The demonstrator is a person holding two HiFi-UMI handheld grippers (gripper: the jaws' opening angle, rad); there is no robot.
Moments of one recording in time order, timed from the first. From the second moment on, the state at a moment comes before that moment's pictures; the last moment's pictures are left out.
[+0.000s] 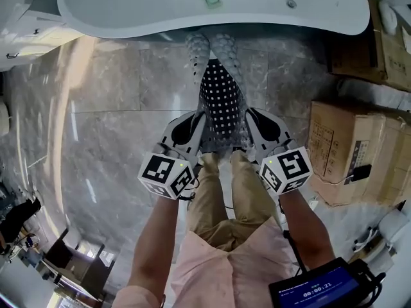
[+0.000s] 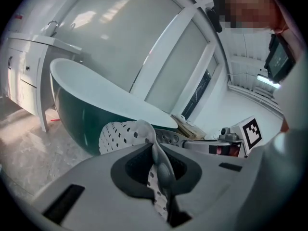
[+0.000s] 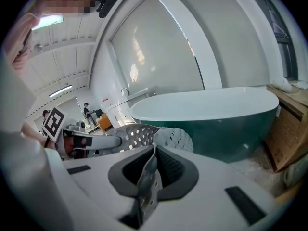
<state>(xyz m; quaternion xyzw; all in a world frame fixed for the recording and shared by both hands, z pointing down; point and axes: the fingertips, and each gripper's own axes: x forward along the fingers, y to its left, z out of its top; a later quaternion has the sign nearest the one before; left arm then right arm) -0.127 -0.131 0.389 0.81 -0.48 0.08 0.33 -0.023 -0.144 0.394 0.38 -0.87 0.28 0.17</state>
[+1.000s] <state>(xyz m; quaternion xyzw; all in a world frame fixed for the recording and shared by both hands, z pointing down) -0.158 -0.110 0.176 0.83 -0.49 0.04 0.28 -0.014 -0.145 0.175 0.39 -0.88 0.23 0.12</state>
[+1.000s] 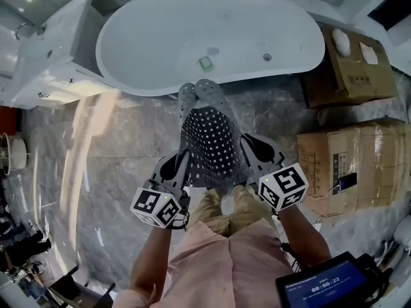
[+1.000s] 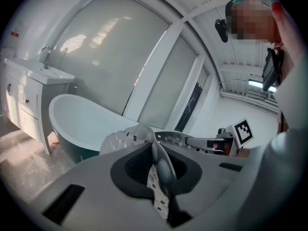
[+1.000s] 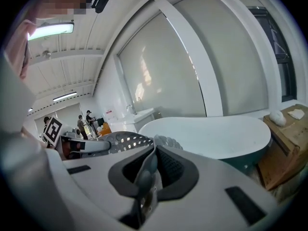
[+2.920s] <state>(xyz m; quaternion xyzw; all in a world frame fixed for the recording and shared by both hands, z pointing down) -0.238 -0.140 0.072 0.77 -0.61 0.00 0.18 0.081 -0.173 0.067 0.51 -0.85 0.13 0.08</state>
